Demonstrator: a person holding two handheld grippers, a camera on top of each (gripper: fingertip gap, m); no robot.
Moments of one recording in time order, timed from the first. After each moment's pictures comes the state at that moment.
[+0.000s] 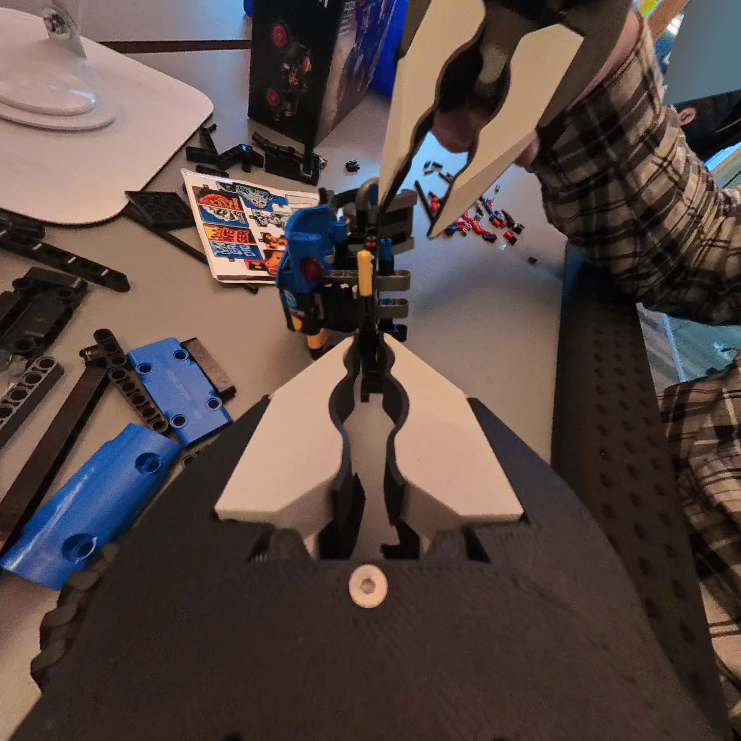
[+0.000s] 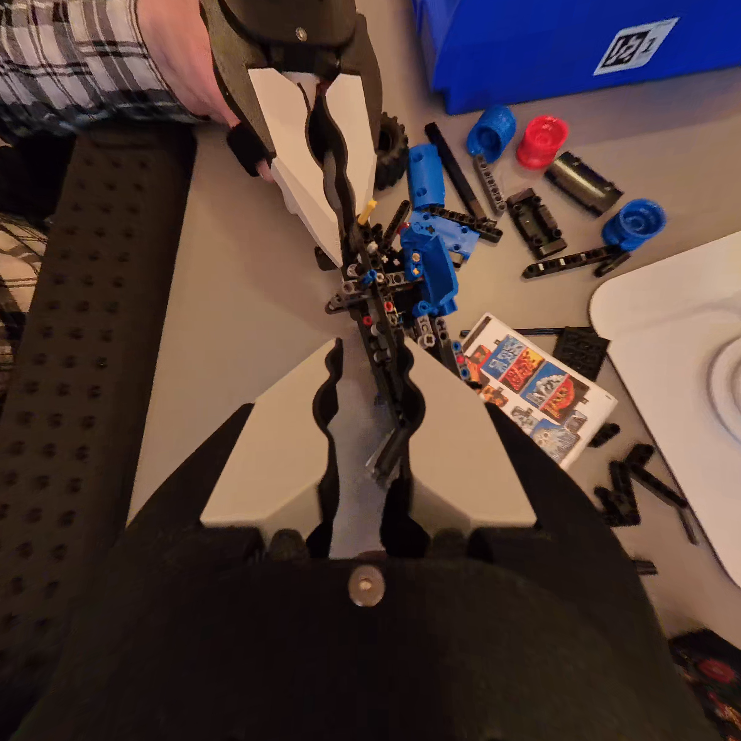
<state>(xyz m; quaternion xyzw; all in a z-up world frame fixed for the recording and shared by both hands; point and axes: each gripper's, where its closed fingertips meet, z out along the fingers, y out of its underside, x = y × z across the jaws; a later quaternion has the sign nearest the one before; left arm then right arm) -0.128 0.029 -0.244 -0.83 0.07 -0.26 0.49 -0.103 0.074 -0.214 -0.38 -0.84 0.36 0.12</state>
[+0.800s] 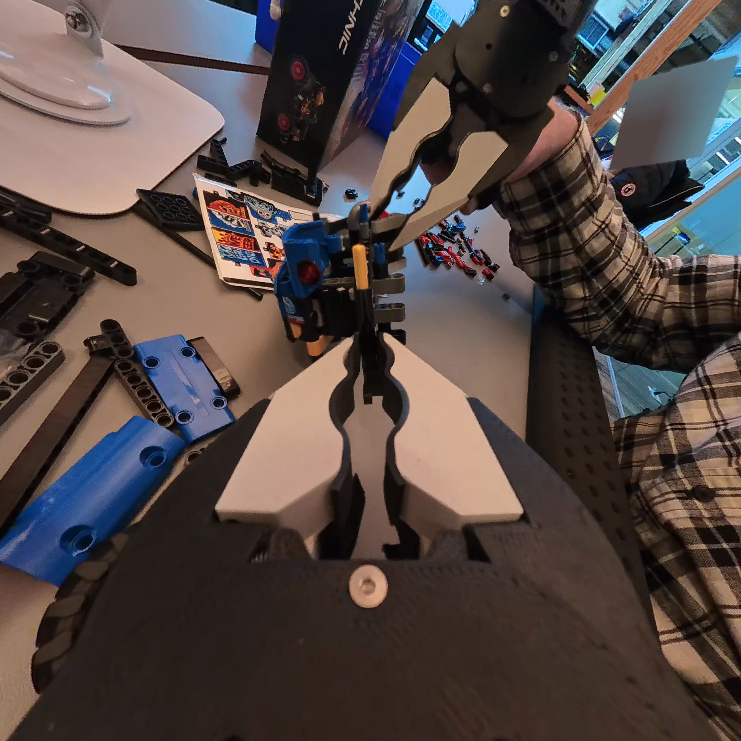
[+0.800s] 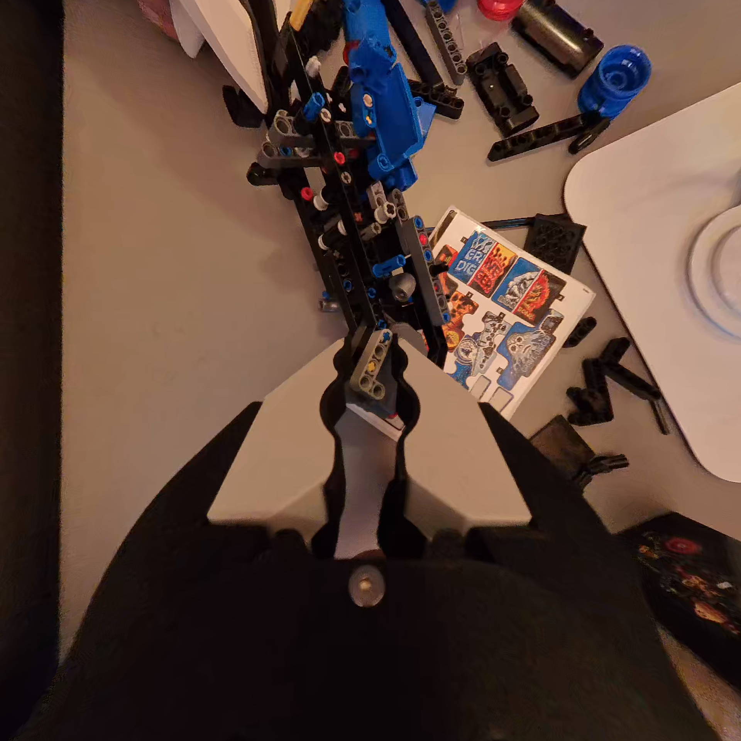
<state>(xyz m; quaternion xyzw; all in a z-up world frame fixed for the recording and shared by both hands) -0.137 0.030 -0.235 -0.81 0.02 -0.31 0.50 -0.086 0.123 -0.250 -0.42 -0.85 0.28 0.13</state>
